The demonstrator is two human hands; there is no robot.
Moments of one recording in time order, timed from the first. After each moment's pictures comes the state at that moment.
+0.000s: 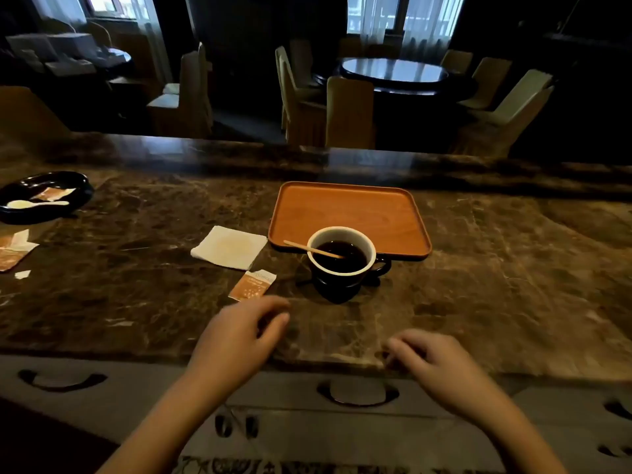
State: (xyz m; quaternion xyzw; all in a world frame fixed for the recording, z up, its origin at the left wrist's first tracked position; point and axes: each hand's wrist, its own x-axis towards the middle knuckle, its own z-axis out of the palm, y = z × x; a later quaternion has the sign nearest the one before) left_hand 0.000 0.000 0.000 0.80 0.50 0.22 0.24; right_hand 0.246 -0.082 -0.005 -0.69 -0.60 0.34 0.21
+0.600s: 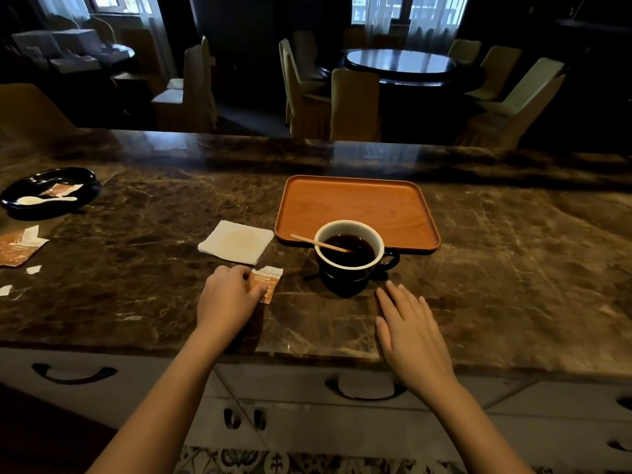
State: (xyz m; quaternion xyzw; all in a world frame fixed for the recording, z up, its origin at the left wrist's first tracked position) left_hand -0.010 0.070 -0.033 0.69 0.67 0.21 0.16; right_hand 0.227 -0.046 -0.063 -0.74 -0.66 -0.02 0.14
